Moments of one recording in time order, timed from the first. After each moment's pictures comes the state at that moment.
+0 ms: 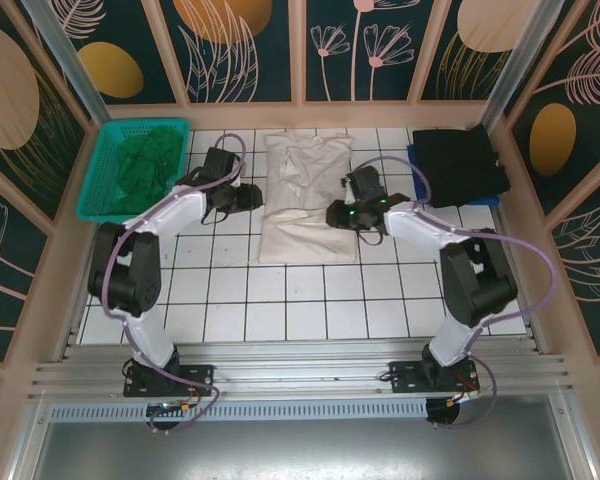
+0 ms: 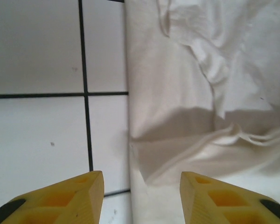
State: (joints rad) left arm -0.33 1.78 1.28 -0.44 0.21 -0.44; right arm 0.50 1.75 1.15 -0.34 -0.19 0.47
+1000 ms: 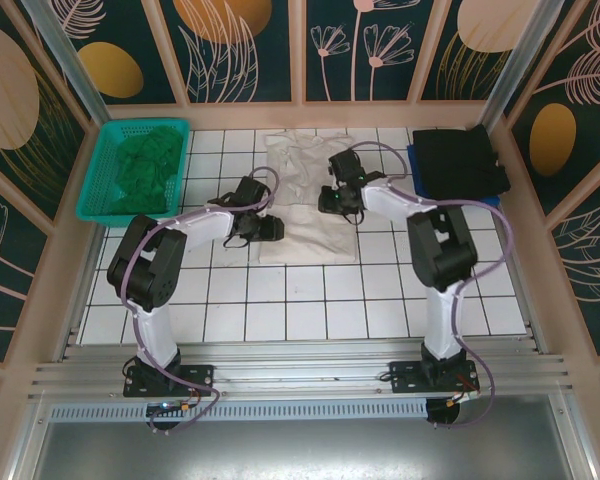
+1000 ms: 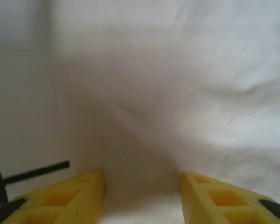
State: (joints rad) left arm -0.47 1.91 1.17 -0.35 0.20 -0.43; right arm 0.48 1.97 1.42 -0.46 -0.12 0.45
